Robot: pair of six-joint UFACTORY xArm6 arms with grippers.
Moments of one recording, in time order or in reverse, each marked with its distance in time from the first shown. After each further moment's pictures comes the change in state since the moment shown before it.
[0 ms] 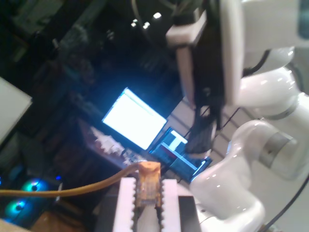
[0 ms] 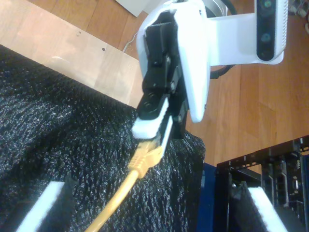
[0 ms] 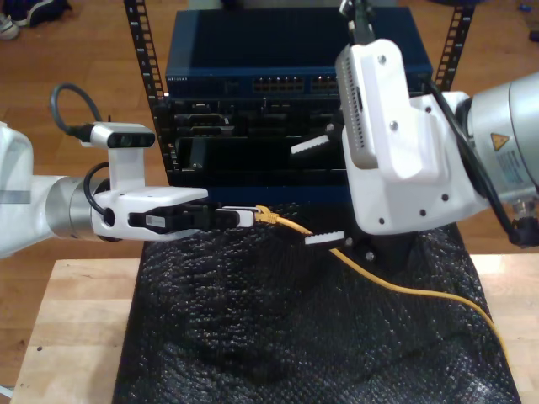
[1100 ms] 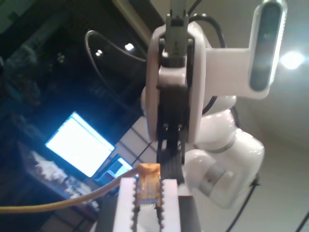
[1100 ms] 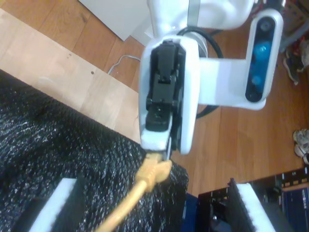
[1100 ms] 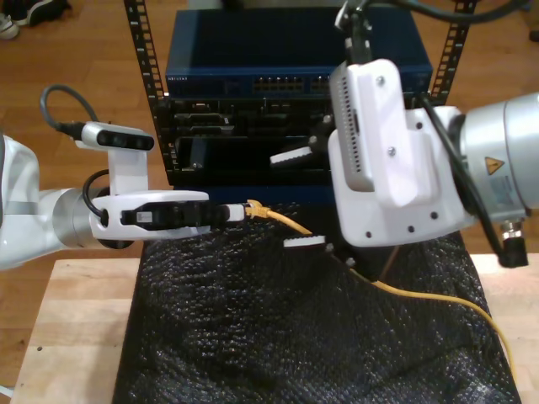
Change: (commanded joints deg) left arm 0.0 3.3 0.6 -3.5 7.6 -5.8; right arm 5.4 -0.3 2.2 5.0 -6.3 -6.3
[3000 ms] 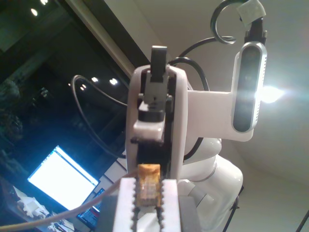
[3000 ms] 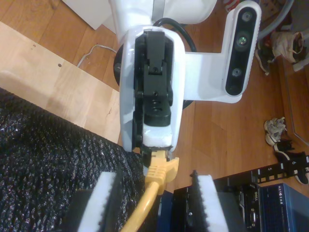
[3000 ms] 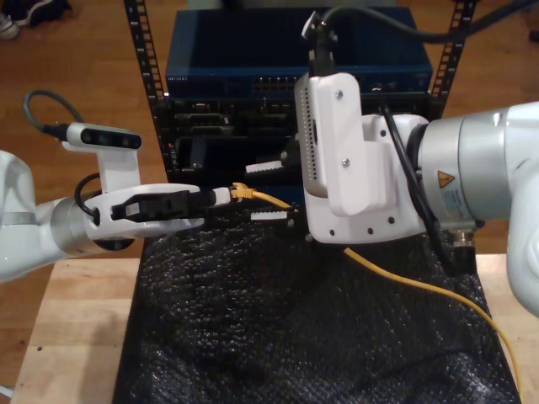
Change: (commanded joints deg) left arm 1.2 1.4 1.1 -3.4 2.0 -0.4; right arm 5.6 2.2 1.9 -0.1 -12.7 0.4
